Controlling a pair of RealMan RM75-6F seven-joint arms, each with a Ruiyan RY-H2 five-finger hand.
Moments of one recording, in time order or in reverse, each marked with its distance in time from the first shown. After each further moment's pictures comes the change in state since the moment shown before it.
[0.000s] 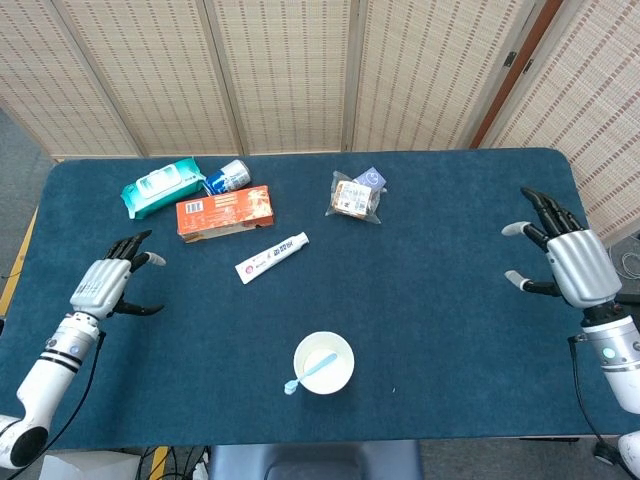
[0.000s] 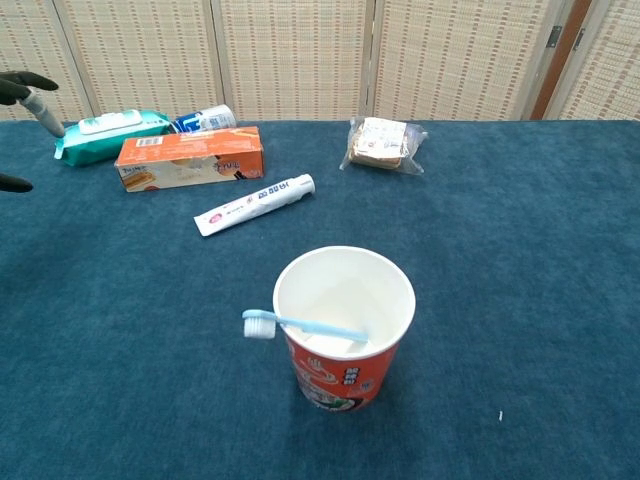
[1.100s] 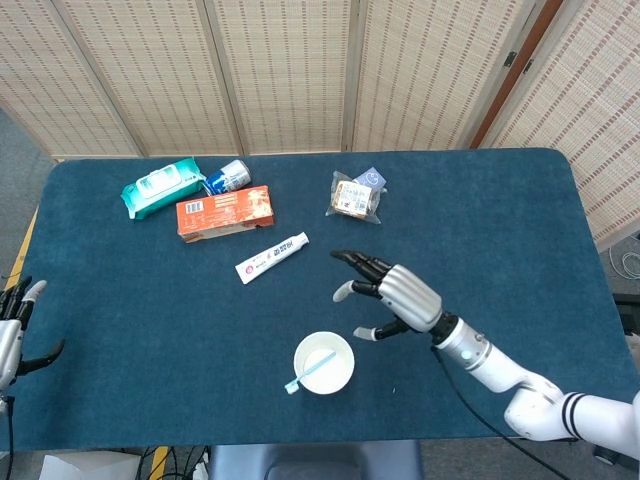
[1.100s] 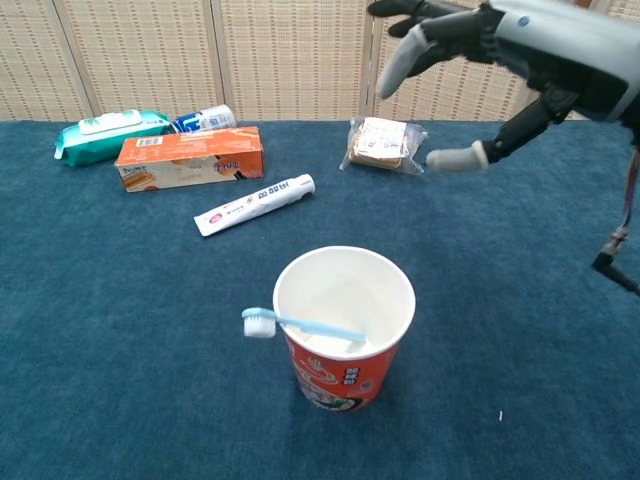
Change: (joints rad) left arm 0.366 0.071 0.103 0.004 0.065 0.400 0.072; right arm 0.298 -0.364 -0.080 0.107 -0.267 -0.041 0.279
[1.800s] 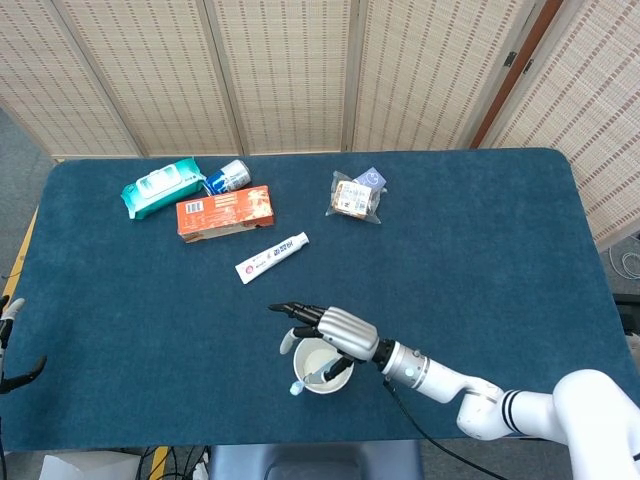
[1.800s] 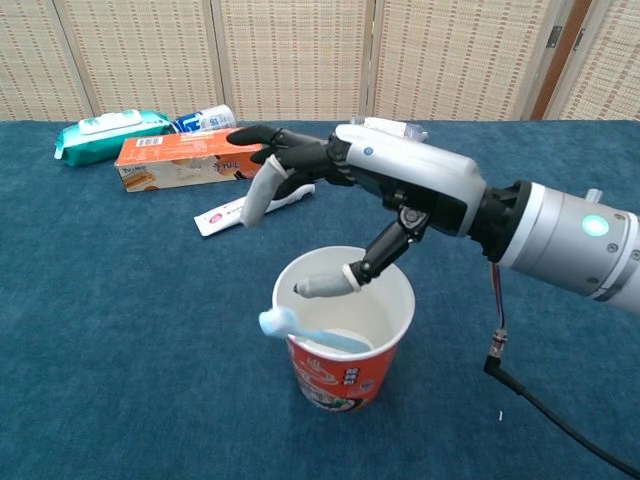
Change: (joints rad) left arm 0.070 -0.047 0.037 0.102 -0.023 0.039 -0.036; right arm 0.111 -0.296 -0.047 0.163 -0.099 -0.094 0.261
